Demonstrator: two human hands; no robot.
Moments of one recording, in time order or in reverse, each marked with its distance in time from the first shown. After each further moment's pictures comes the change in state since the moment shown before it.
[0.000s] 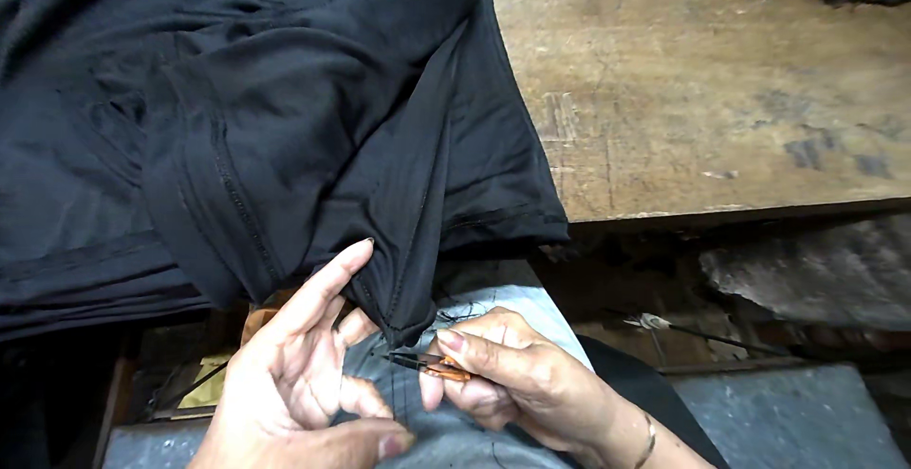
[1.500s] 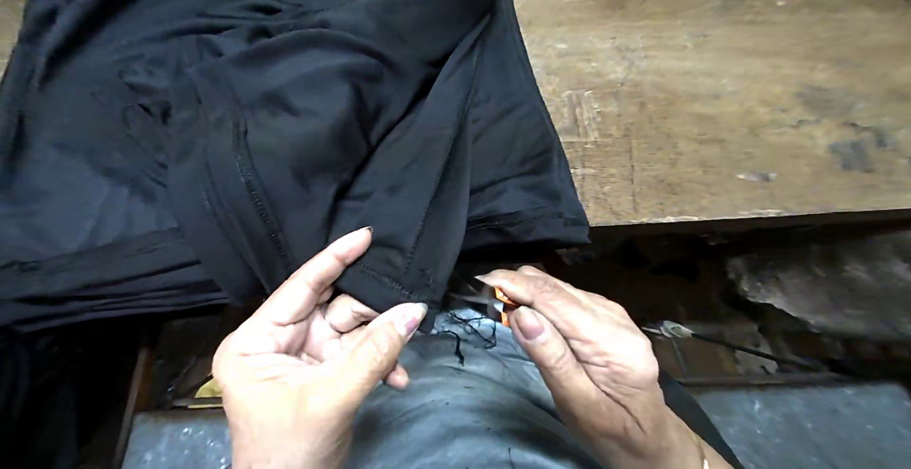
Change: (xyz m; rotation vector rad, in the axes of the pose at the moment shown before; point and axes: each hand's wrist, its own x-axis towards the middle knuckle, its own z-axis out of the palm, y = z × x) left_hand 0.017 0.001 0.035 0.181 0.512 0.203; right_hand -0.004 -0.011 -0.010 -1.238 0.486 -0.807
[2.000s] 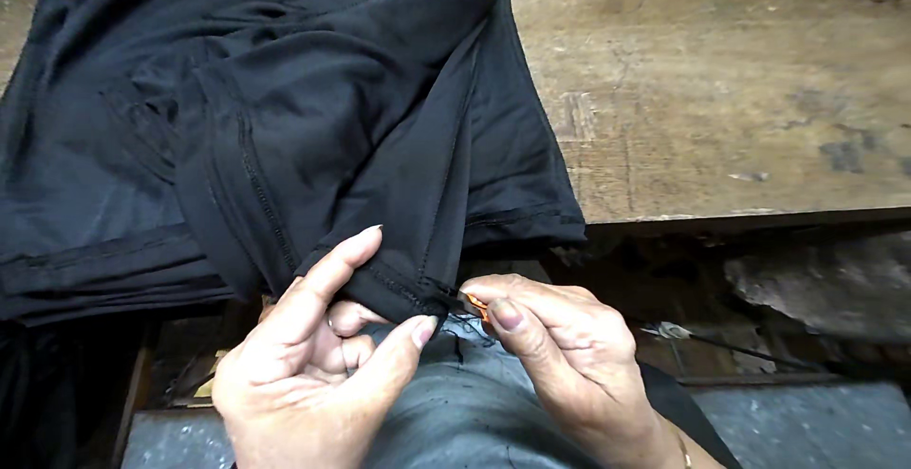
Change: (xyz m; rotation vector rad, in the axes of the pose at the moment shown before) left_hand -0.005 -0.002 0.000 0.202 -0.038 0.200; right_hand 0.008 -0.011 0.013 0.292 0.025 0.032
